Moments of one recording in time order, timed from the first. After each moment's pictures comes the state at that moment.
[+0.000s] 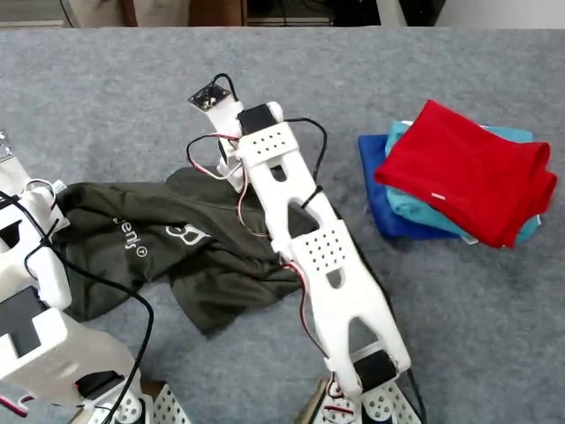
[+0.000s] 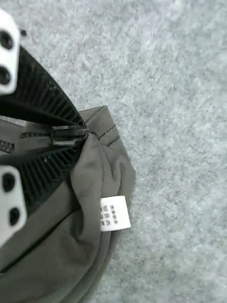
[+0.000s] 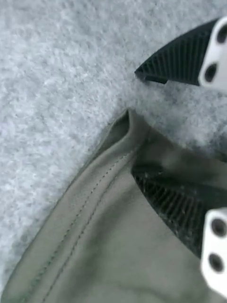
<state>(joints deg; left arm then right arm) -37.5 4.5 32.6 32.4 -12.8 -28.9 71.4 -73.7 94.0 8.9</state>
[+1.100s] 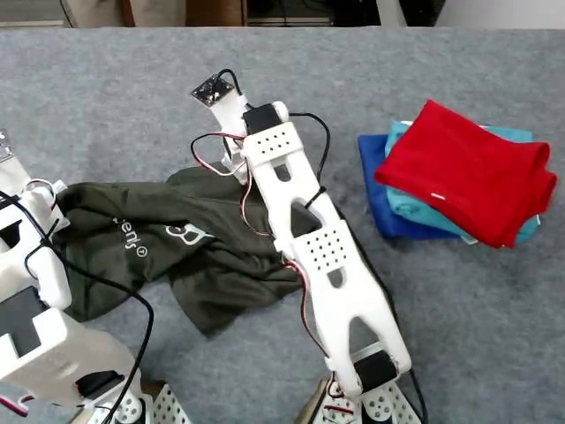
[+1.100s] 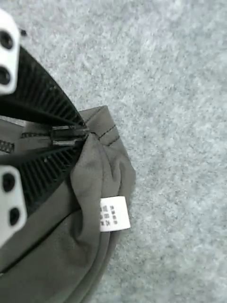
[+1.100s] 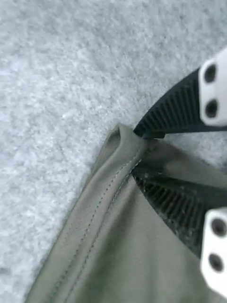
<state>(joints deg) -37.5 4.5 32.6 32.4 -12.8 -28.6 73.0 -75.7 89.6 11.1</state>
